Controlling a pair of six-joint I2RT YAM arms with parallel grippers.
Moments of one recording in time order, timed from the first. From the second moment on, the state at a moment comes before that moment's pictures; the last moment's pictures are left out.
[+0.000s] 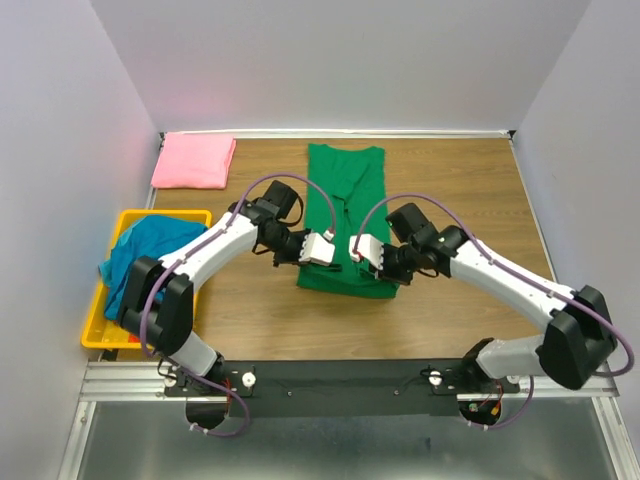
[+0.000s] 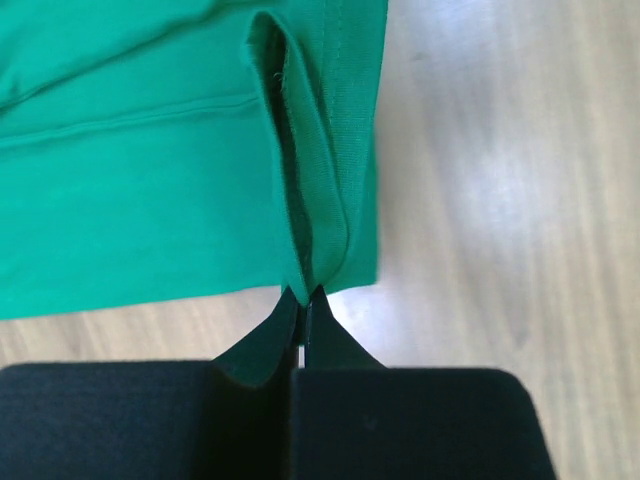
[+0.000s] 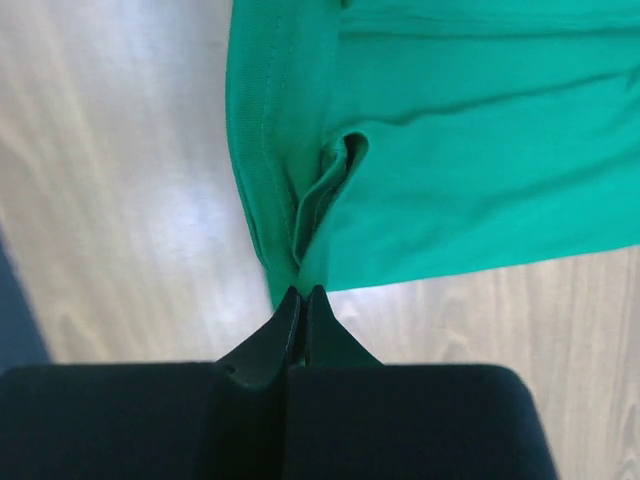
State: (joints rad) left arm -0.53 1.53 1.12 -0.81 0.60 1.22; right arm 0.68 1.30 0.94 -0.71 -0.30 -0.75
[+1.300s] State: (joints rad) left arm -0.29 2.16 1.88 -1.01 0.61 1.37; right arm 0.42 1.91 1.51 -0.70 -0.42 -1.03
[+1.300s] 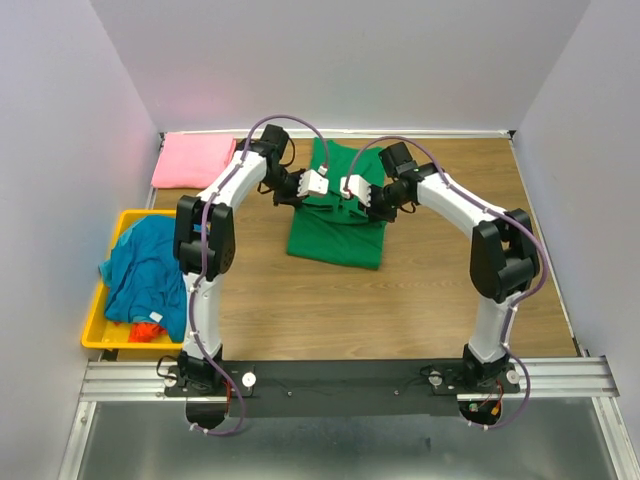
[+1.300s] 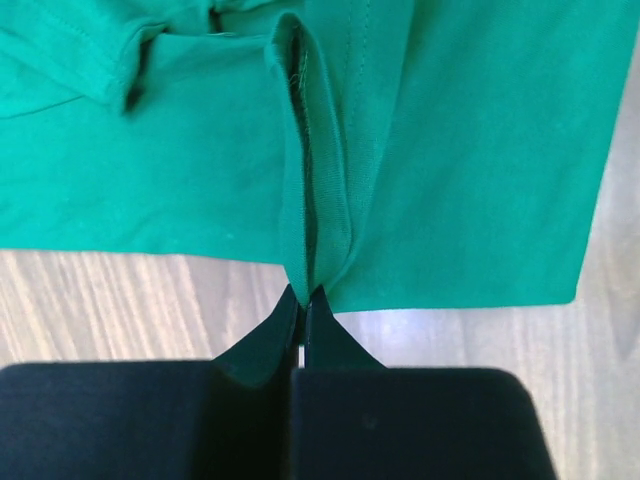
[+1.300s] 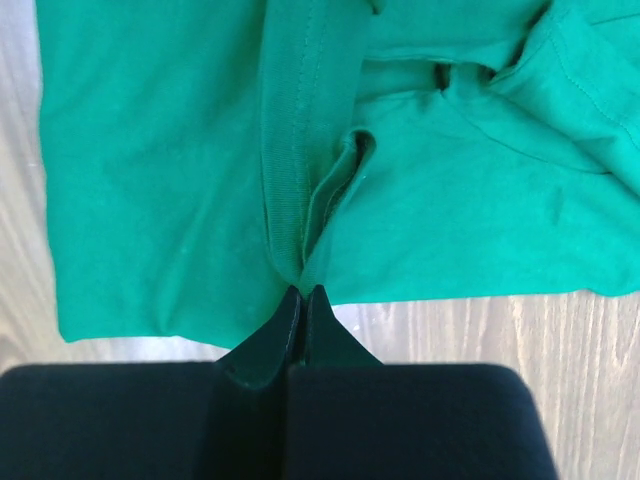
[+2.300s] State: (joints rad) left arm -0.27 2.33 2.11 -1.06 0.59 1.39; right arm 0.38 2.14 1.74 -0.71 -0.43 -1.08
